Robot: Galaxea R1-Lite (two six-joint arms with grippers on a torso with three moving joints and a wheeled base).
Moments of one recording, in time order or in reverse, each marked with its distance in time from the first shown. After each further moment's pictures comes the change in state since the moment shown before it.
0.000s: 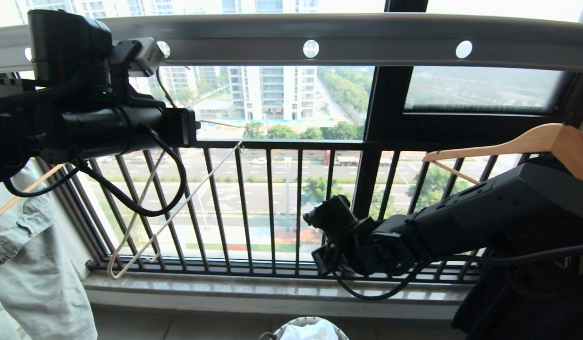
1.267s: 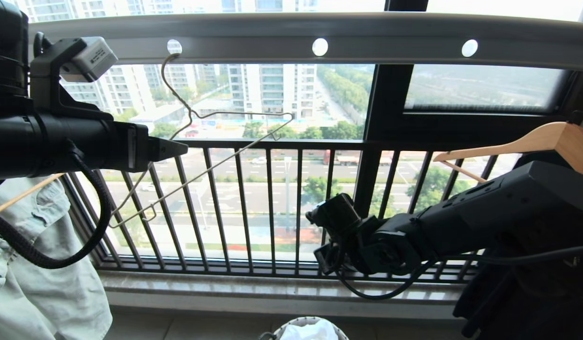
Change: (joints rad) left arm 0.015 -0.226 0.065 0.256 0.003 0.040; right arm -0.006 -0.017 0.016 -0.001 -0.001 0.001
